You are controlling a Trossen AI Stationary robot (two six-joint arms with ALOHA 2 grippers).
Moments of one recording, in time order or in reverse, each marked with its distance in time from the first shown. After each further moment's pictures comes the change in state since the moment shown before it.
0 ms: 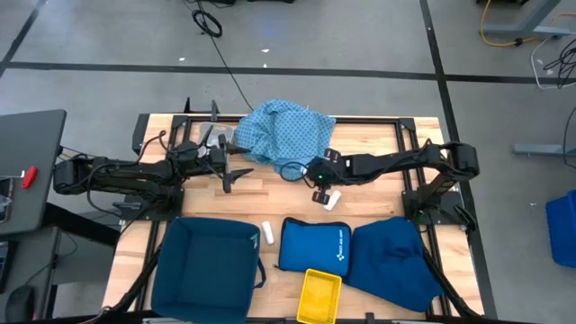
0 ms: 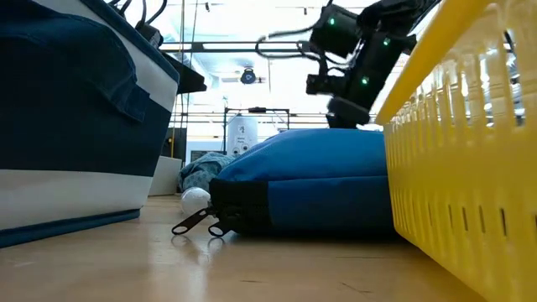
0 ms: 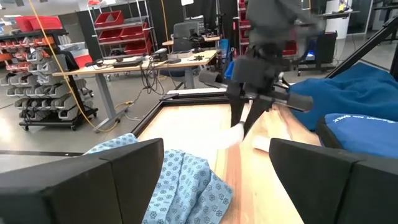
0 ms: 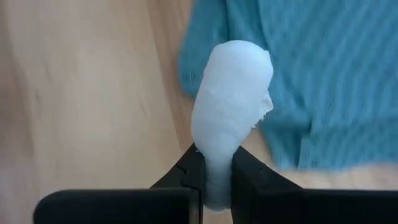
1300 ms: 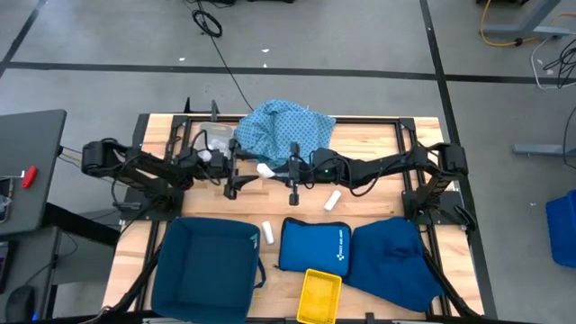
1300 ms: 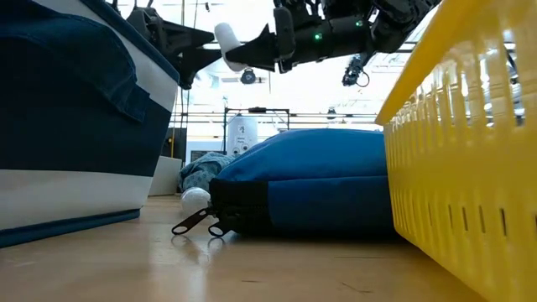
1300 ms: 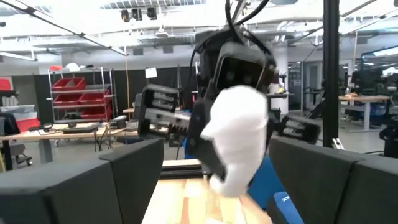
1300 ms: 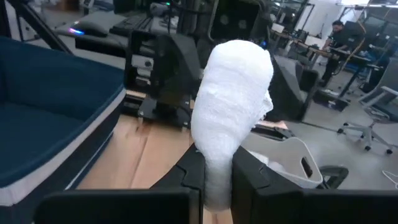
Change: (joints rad) left arm -0.088 0.390 0.009 0.701 0.114 -0.145; right arm 0.021 0.094 0.002 0.993 -0.320 -0.306
